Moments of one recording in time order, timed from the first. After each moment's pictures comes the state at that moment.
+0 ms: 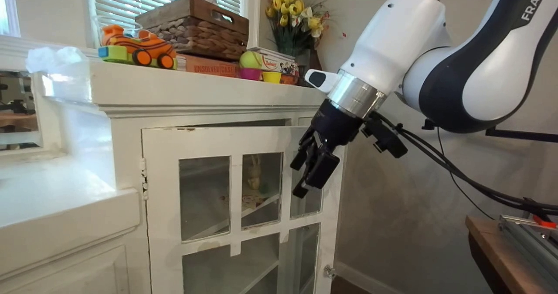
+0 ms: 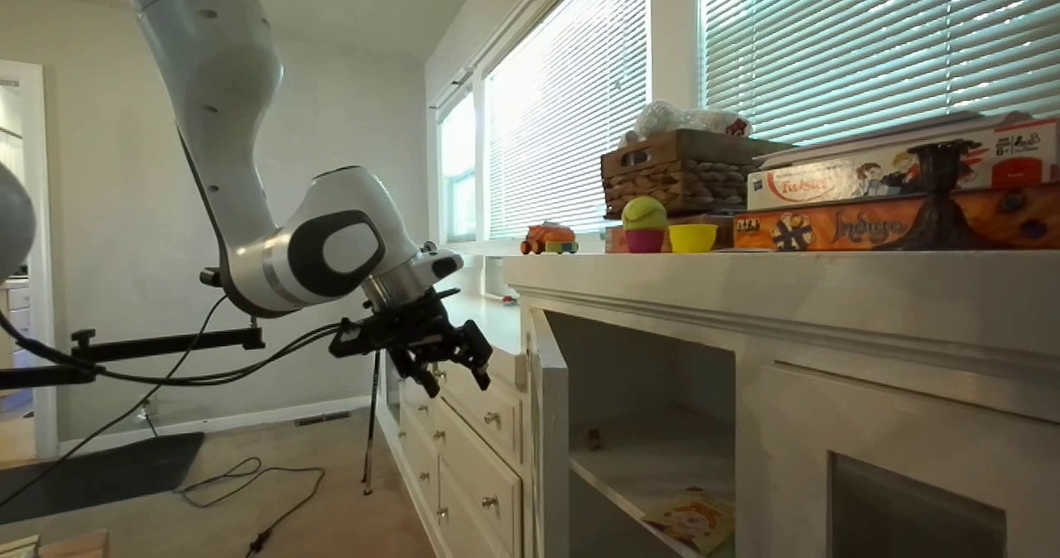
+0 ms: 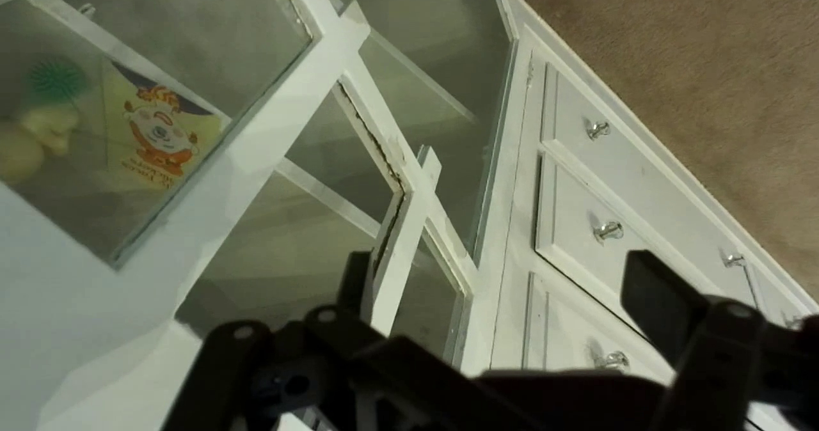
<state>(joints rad) 1.18 0.20 -0.99 -2.68 -0.14 3.30 -0.12</state>
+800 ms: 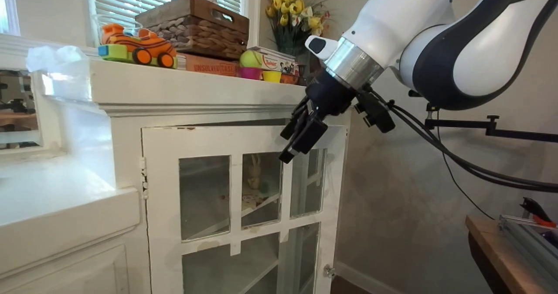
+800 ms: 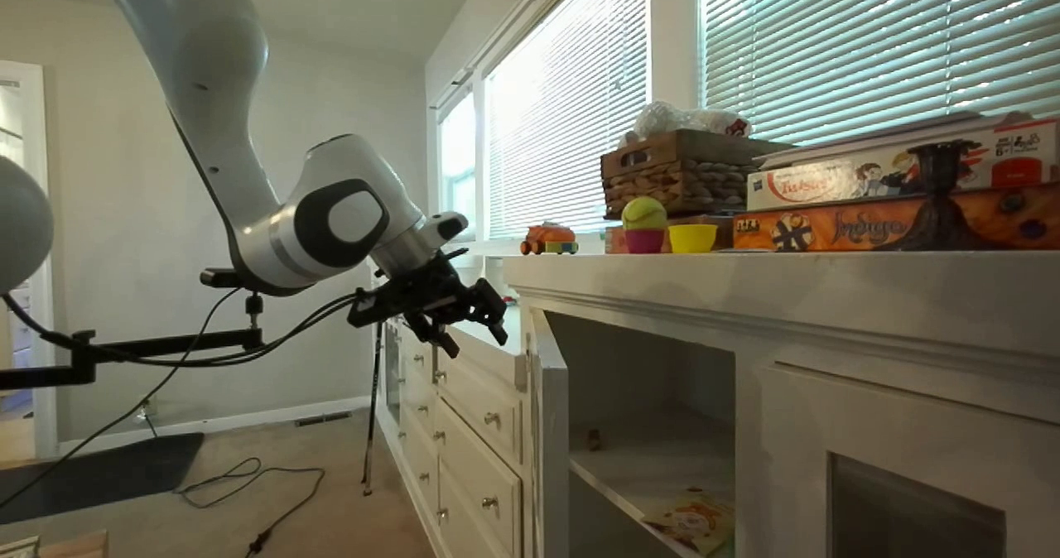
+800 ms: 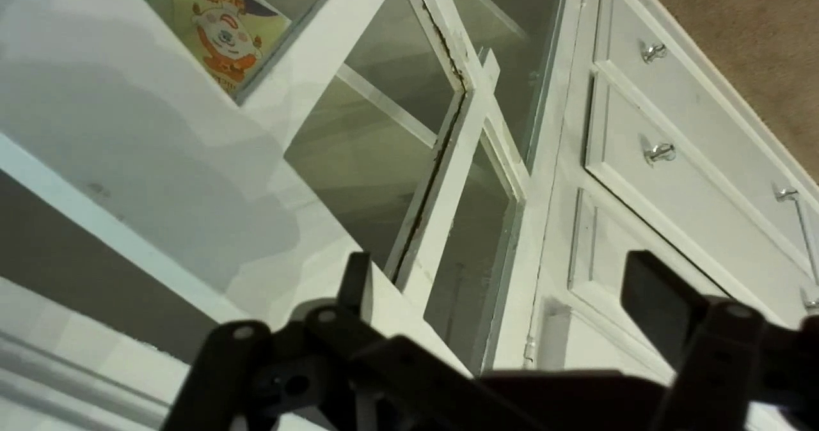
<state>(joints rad) 1.60 0.20 -1.43 -2.66 -0.13 3.34 -0.12</state>
